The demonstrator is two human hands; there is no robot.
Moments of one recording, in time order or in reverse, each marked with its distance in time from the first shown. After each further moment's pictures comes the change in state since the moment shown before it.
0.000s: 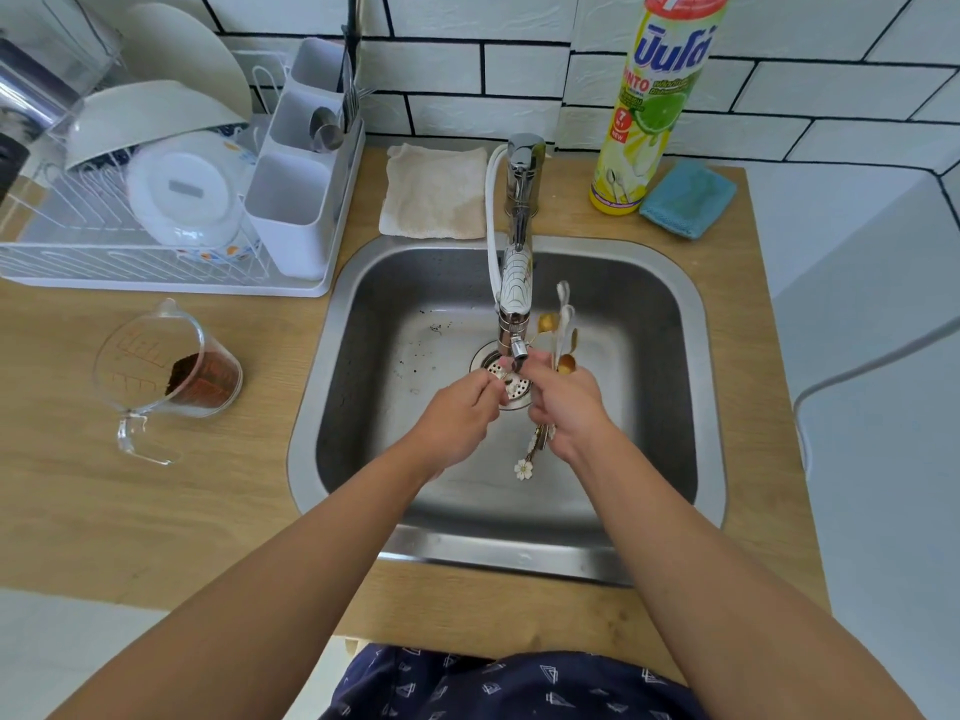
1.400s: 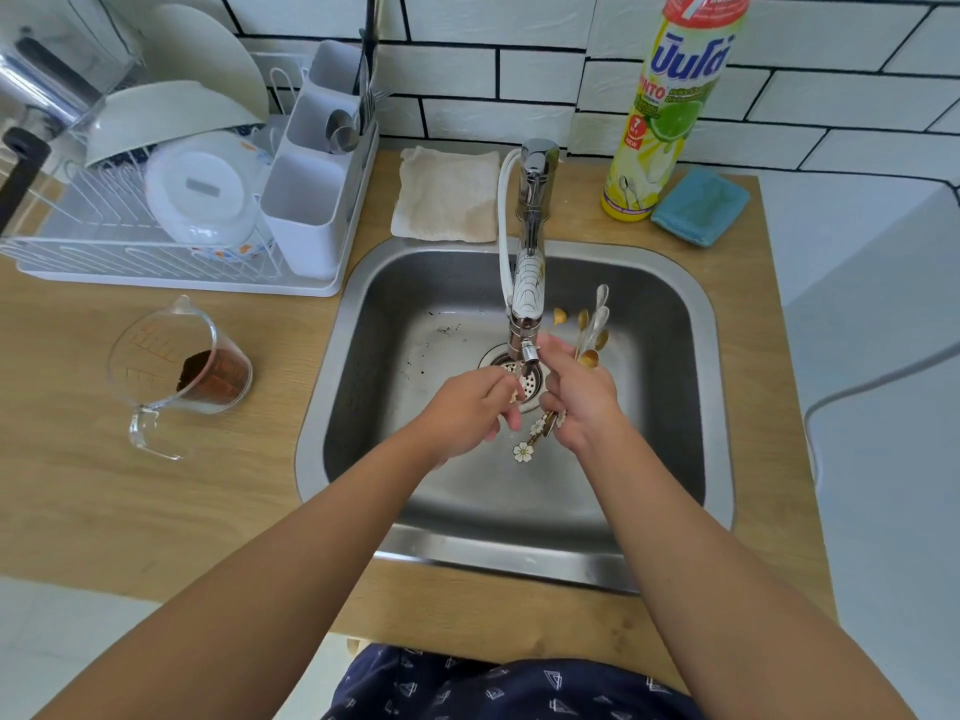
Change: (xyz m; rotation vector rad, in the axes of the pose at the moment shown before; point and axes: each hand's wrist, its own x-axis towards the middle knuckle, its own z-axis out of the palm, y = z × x) left_hand 0.006 0.008 -0.009 0.069 -0.075 0.084; right_hand 0.006 -0.010 0.005 0.175 0.053 -0.007
